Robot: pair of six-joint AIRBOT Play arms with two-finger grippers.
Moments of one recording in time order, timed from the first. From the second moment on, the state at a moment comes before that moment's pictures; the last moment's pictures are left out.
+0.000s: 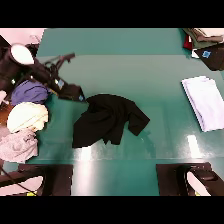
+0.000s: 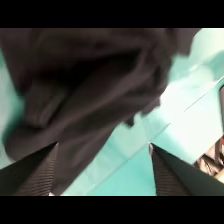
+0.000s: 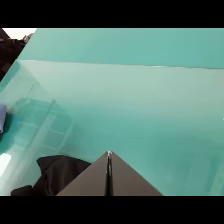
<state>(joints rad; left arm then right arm) -0.18 -1.35 1.33 0.98 -1.52 -1.35 -0.05 -0.77 1.28 -0.97 1.06 1.41</state>
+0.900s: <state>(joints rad) -0.17 -1.27 0.73 1.00 -1.33 -1.34 -0.05 -0.86 1.28 -0.96 1.14 1.41</state>
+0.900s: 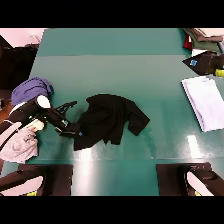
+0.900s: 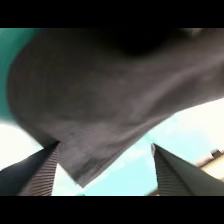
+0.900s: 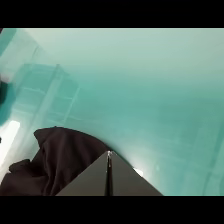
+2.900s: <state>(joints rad) -0.18 -1.17 0.60 0.98 -1.20 -1.35 -0.05 -0.86 1.28 -0.97 1.17 1.41</state>
